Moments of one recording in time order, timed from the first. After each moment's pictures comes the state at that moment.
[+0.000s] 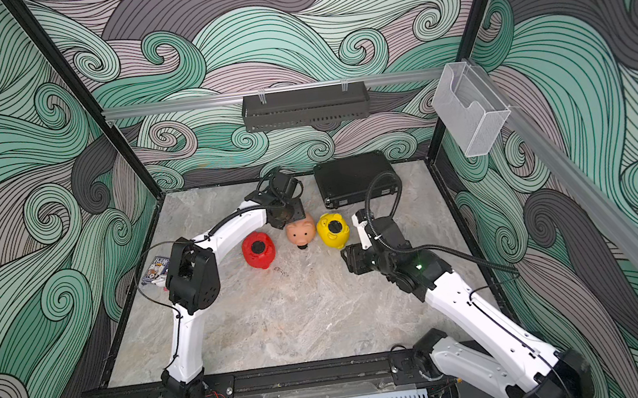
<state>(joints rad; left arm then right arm) -0.60 2.17 1.86 -0.72 -0.12 -0.68 0.54 0.94 0.83 -0.61 -0.05 0.34</state>
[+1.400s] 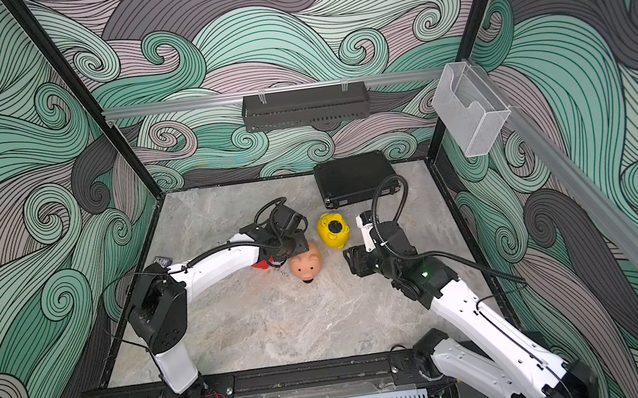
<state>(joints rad) -0.76 1.82 1.37 -0.61 -0.13 -0.88 0.54 0.88 0.79 -0.58 -0.03 0.34</state>
